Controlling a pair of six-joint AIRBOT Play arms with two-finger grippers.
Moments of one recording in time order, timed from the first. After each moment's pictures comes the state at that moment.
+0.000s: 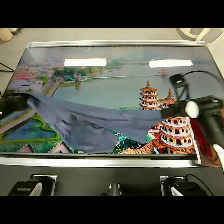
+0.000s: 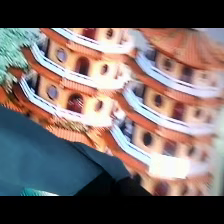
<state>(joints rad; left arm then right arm) 0.01 -0.60 0.87 1.29 -0.86 -1.59 0.16 -1.08 0.95 -1.69 0.96 1.51</state>
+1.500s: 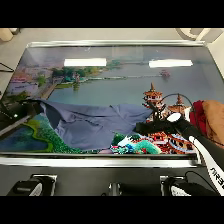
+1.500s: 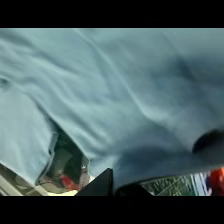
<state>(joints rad) -0.04 -0.63 0.84 1.37 -0.81 -1.59 0.07 -1.32 0.71 -0.63 0.96 0.97</state>
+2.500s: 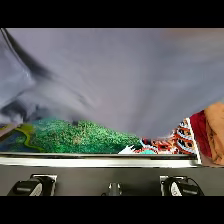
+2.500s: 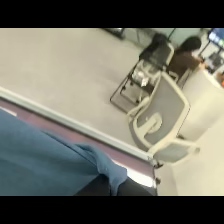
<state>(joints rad) -0.04 -0.60 1.78 1.43 -0.88 -1.63 -0.20 -0.69 1.80 -1.38 1.22 0.99</state>
